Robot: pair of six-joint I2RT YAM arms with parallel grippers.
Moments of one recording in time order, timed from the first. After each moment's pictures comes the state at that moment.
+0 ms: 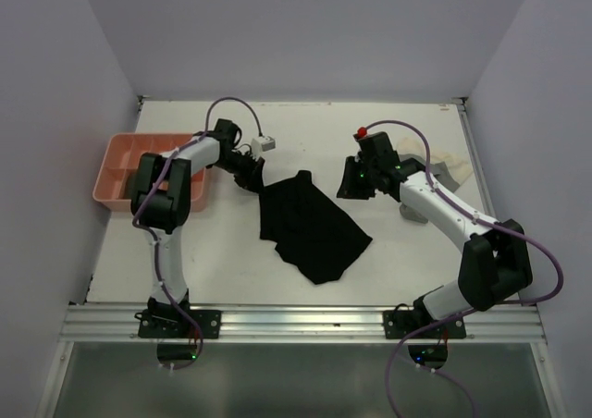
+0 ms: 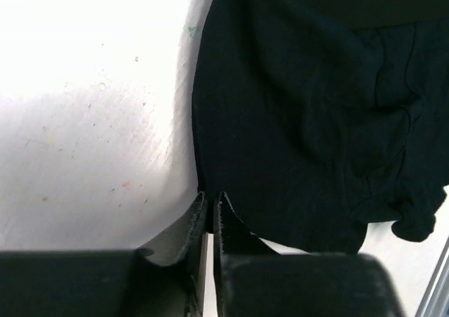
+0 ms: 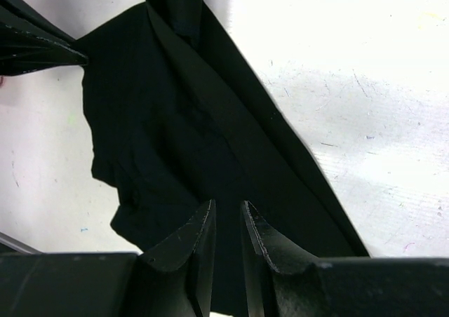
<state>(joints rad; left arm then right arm) -0.20 2.13 1.50 -0.69 0.78 0.51 0.44 1.48 1.11 -0.54 -0.13 0.51</state>
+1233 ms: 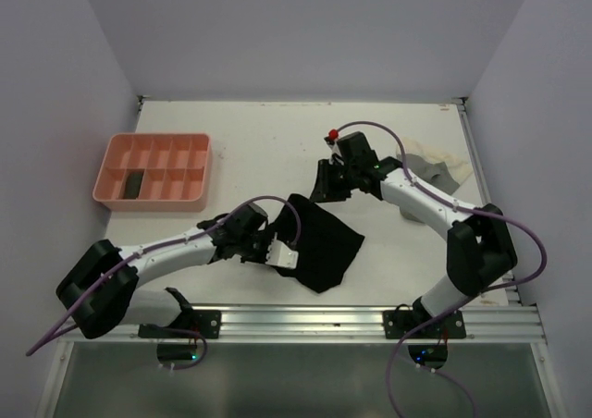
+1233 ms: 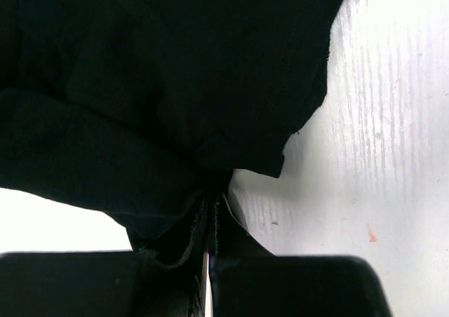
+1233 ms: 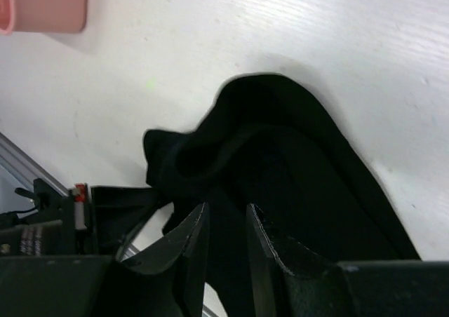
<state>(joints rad) -0.77 1.31 0.61 -0.35 0.29 0.97 0.54 1.58 1.16 -0.46 -0.31 0.51</state>
